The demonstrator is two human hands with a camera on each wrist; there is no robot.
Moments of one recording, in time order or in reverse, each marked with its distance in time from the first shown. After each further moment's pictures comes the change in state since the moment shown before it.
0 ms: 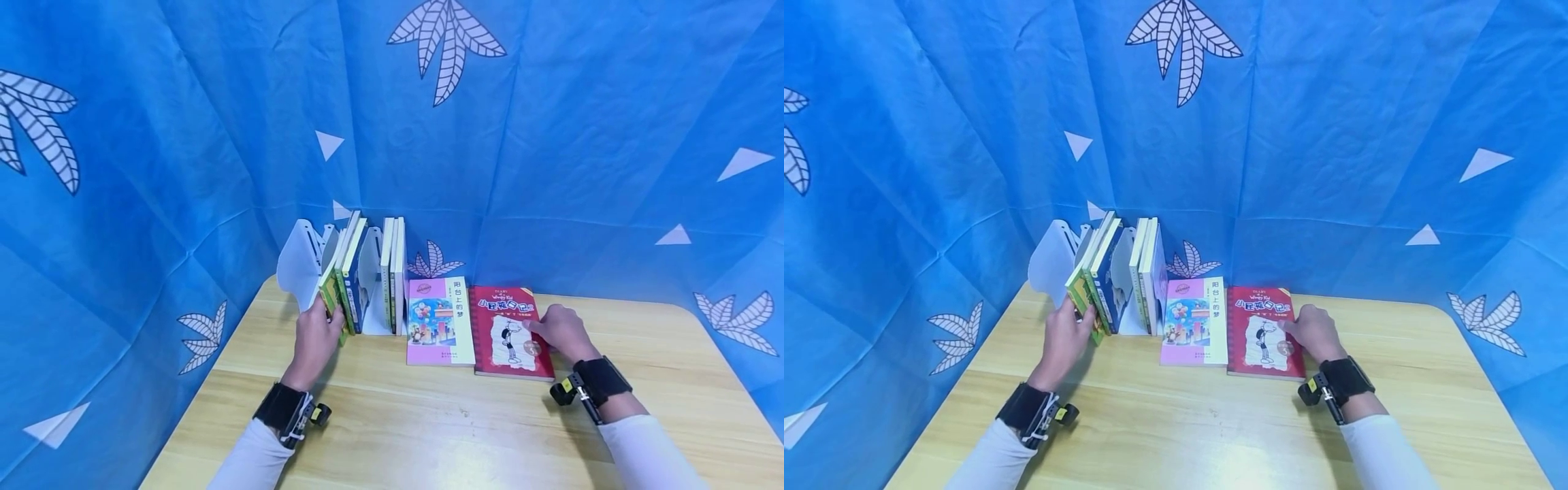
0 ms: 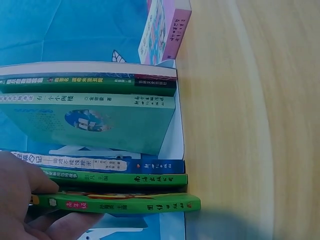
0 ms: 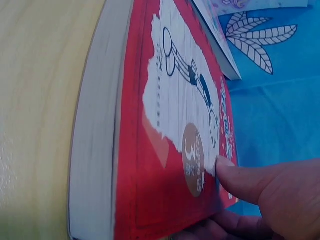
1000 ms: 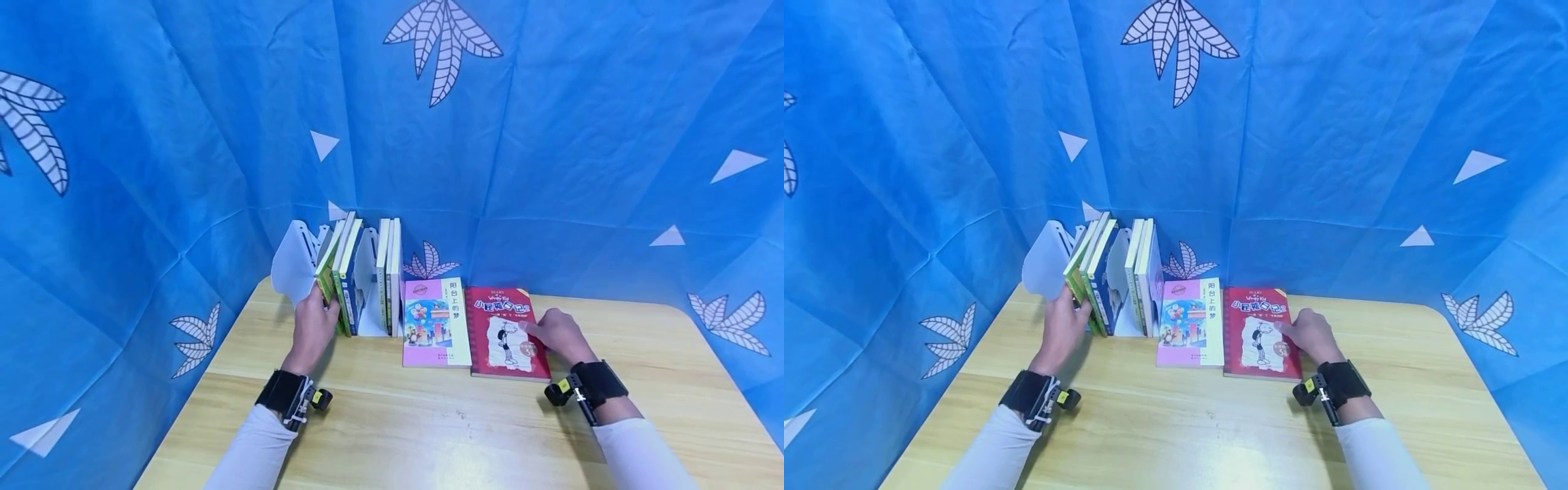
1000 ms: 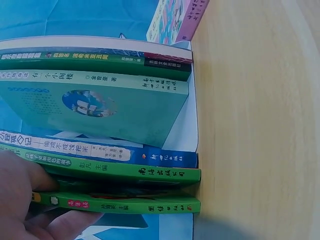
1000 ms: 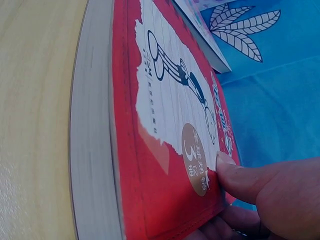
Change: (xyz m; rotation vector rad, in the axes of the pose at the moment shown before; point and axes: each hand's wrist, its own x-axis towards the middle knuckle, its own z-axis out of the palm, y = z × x) left_hand 0.024 -0.007 0.009 -0.043 -0.023 -0.013; right_hand 0.002 0.008 0.003 0.096 -0.073 0.042
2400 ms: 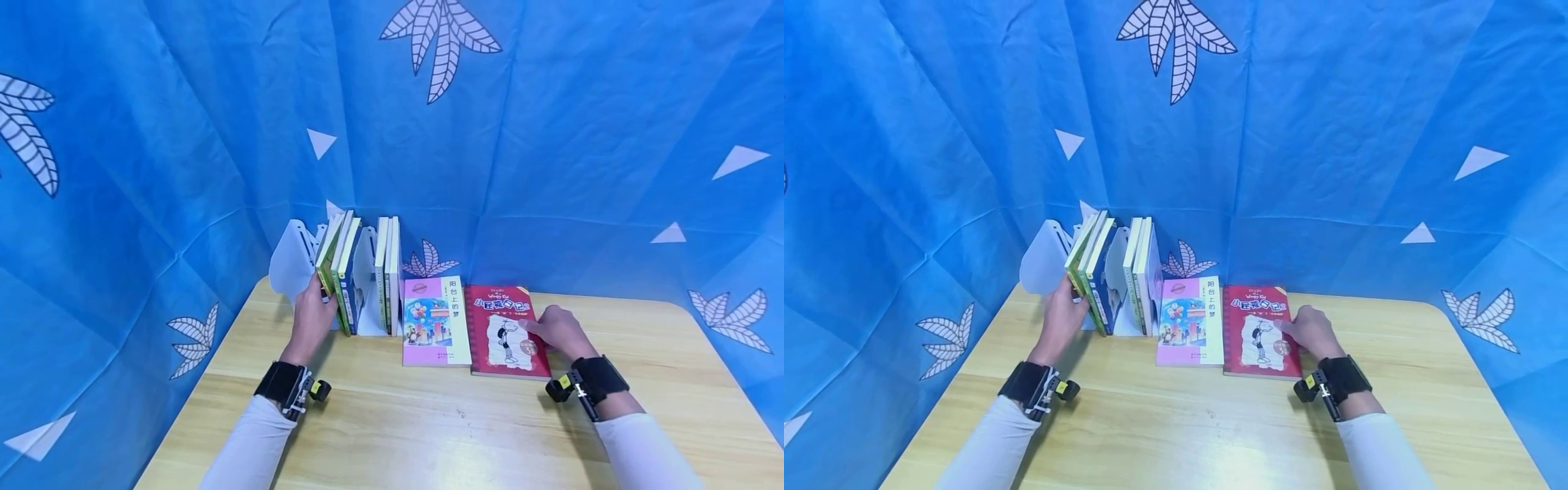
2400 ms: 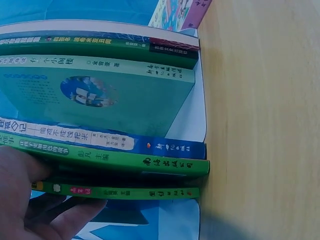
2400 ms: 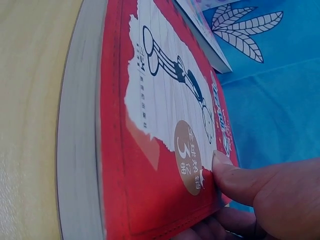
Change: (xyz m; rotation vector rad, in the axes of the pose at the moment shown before) left_hand 0.018 -0.002 0.001 -0.037 -0.095 -0.092; right_hand 0.002 0.000 -0.003 -0.023 -0.016 -0.008
